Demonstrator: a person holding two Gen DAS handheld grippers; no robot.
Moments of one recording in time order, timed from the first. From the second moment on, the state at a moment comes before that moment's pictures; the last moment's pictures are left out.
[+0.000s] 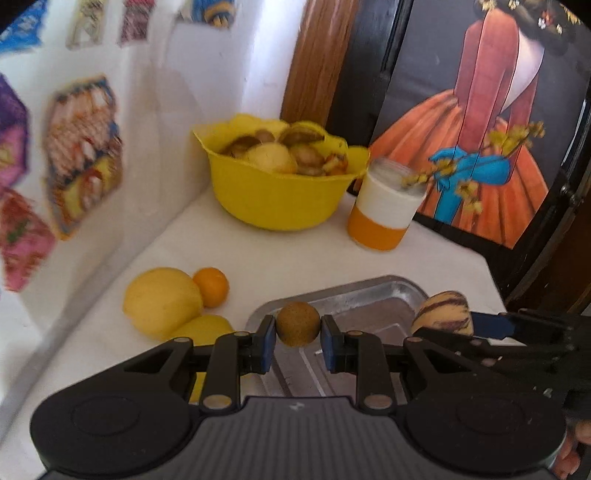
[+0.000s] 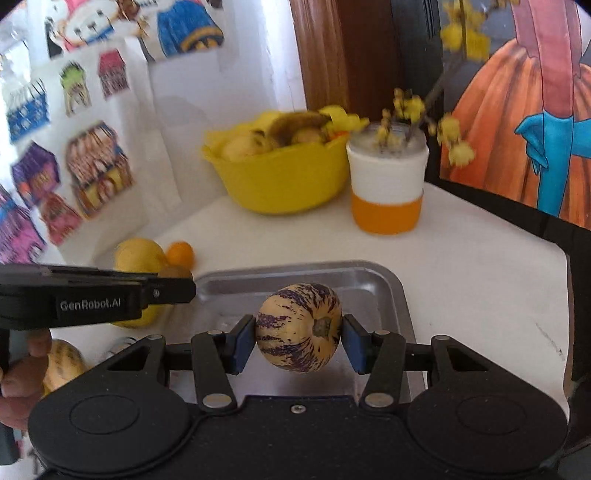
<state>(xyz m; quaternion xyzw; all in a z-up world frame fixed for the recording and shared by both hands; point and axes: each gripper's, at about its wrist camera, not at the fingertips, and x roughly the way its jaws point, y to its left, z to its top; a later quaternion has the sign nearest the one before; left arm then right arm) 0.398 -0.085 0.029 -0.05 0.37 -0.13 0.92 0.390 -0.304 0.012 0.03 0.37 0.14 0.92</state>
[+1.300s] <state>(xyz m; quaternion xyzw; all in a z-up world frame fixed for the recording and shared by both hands) 0.353 -0.092 0.053 -0.04 0.33 -0.12 0.94 0.287 -0.303 0.061 0.01 0.24 0.10 0.96</state>
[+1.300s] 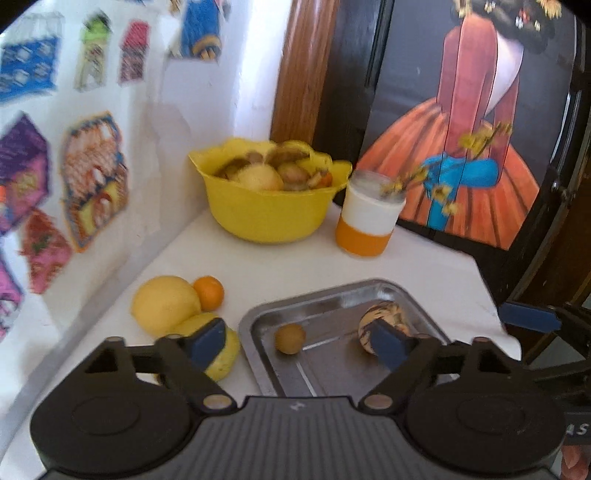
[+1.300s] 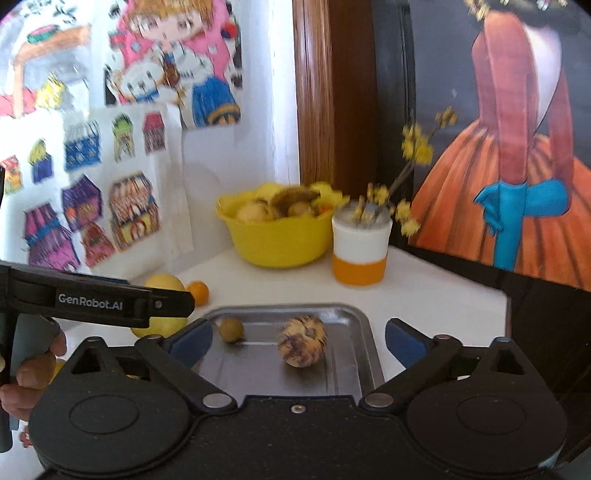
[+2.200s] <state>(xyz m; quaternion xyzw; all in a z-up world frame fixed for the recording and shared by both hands) 0.180 -0.014 0.100 -0.04 0.23 -0.03 0.97 0.128 -0.224 0.102 -0.02 0.18 0.14 0.97</state>
